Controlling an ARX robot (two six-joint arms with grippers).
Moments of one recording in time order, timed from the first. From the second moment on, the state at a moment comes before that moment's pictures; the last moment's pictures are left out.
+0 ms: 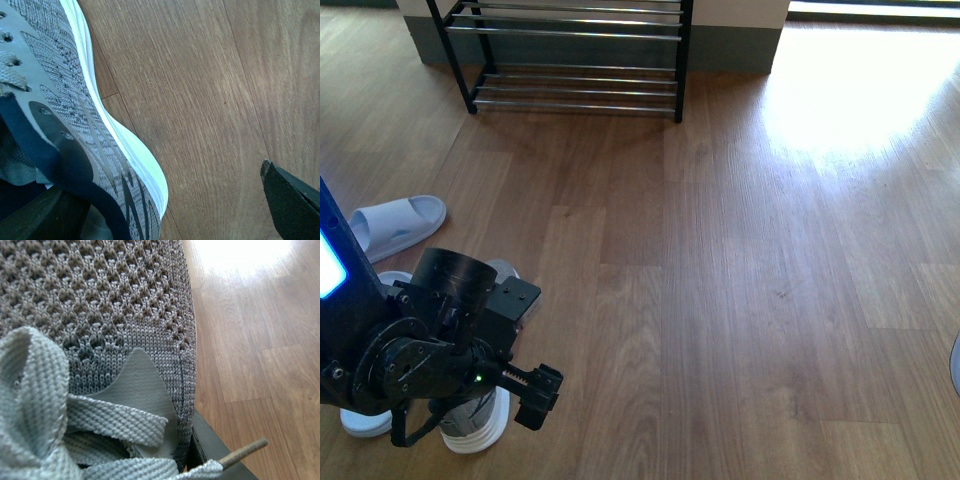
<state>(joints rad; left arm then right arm) -0.27 2.69 0.99 0.51 0.09 0.15 -0.44 1.13 0.28 0.39 -0.31 0.13</state>
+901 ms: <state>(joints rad) -0.24 2.81 1.07 0.52 -0.03 0.13 -0.44 1.13 0.28 0.39 -0.31 0.13</state>
